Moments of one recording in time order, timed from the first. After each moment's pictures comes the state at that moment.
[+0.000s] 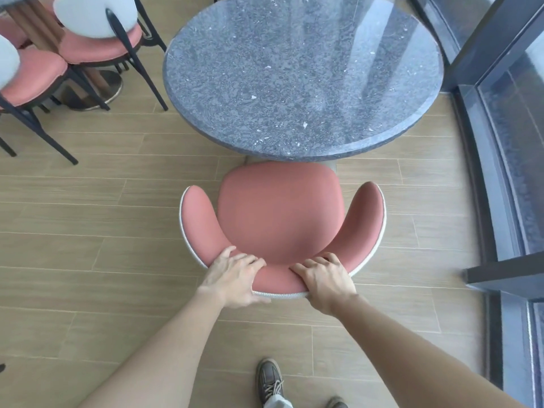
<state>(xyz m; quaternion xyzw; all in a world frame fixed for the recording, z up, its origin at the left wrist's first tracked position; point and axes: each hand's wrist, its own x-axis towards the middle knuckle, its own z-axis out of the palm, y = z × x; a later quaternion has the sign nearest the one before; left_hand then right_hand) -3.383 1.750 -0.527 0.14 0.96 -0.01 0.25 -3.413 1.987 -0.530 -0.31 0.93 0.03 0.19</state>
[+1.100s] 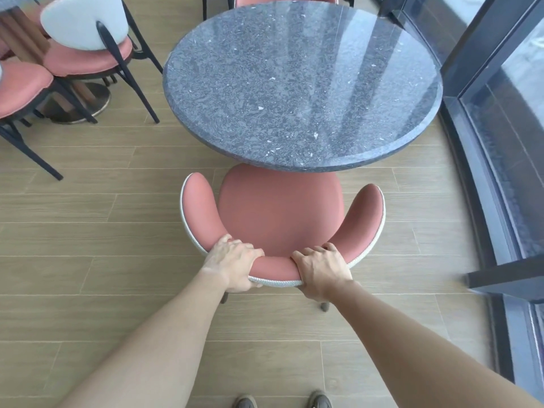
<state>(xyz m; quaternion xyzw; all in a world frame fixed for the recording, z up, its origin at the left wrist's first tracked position) -3.443 1.692 -0.517 0.16 0.95 -0.05 0.24 -3.454 1.917 -0.542 -0.28 0.95 0.06 0.15</state>
